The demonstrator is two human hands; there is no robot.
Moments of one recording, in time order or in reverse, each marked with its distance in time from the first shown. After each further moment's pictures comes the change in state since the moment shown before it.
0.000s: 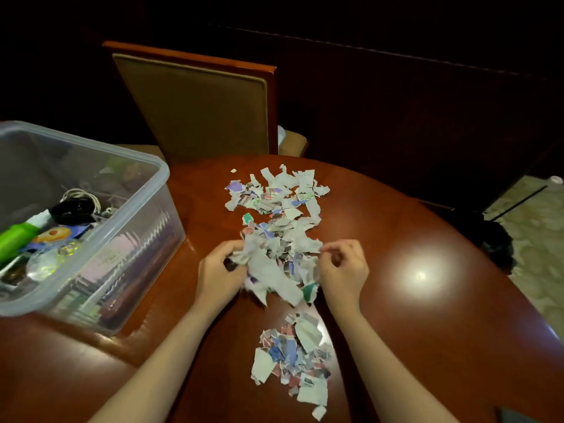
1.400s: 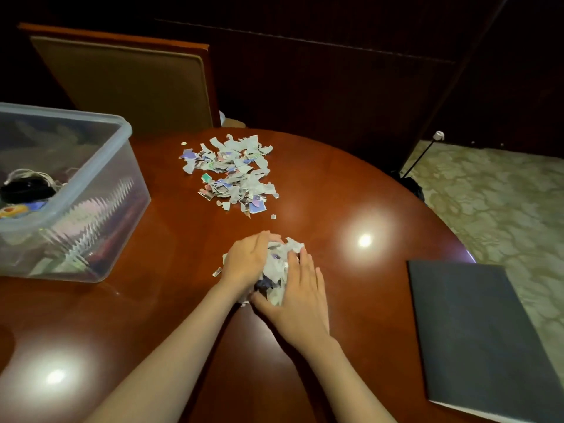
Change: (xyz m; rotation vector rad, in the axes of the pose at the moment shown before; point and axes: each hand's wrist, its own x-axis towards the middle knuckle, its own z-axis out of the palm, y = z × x) left_hand -0.098 0.033 0.035 0.134 -0.450 0.074; right_hand -0.187 -0.007 -0.062 -0.754 -0.306 -0.069
